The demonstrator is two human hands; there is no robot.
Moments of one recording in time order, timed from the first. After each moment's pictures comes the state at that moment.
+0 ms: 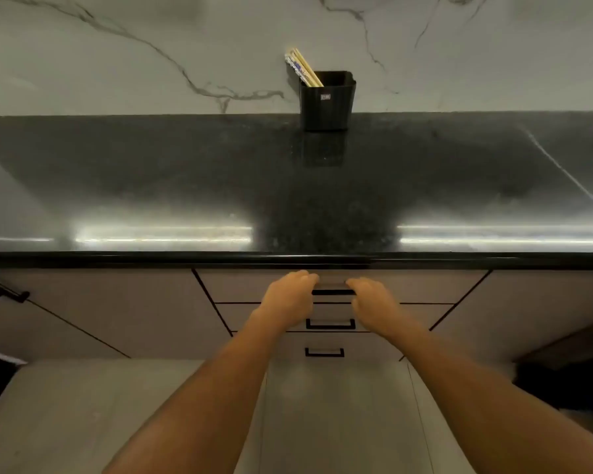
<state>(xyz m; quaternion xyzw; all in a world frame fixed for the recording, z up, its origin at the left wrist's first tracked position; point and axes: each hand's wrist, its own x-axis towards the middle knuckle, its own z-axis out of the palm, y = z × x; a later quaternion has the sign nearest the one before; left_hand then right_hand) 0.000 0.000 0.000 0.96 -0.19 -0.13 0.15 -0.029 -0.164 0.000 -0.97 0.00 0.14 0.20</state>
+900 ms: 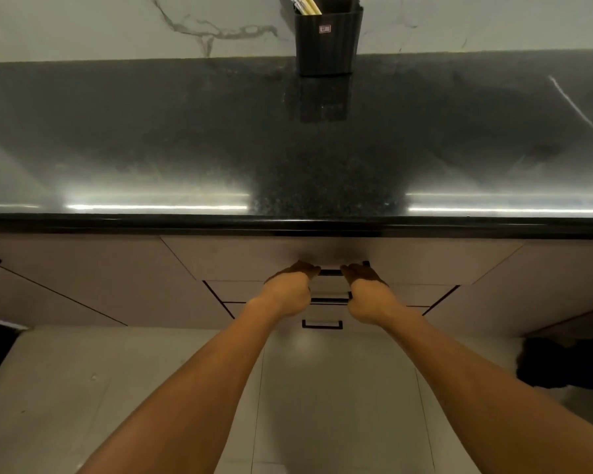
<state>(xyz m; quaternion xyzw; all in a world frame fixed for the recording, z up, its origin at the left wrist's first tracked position) 0.009 -0.018 -0.082 0.94 -0.13 -0.26 0.17 -0.019 -0.185 -0.081 -0.96 -0.02 0.24 0.16</state>
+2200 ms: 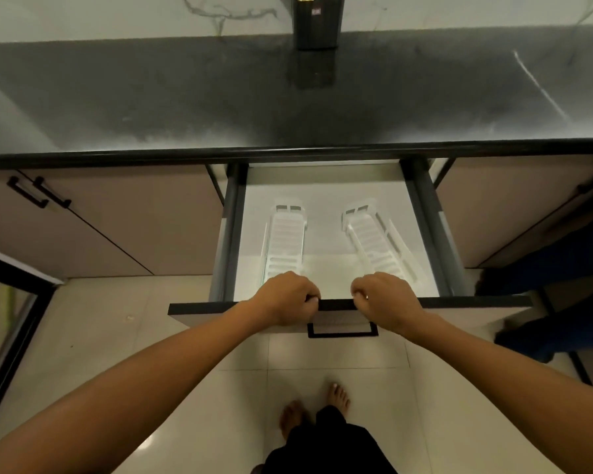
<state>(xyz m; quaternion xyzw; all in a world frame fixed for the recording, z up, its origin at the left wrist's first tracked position) -0.246 0.043 0.004 0.91 -0.30 -0.22 0.18 -0.285 -0.164 -0.001 -0.98 -0.11 0.08 0.13</state>
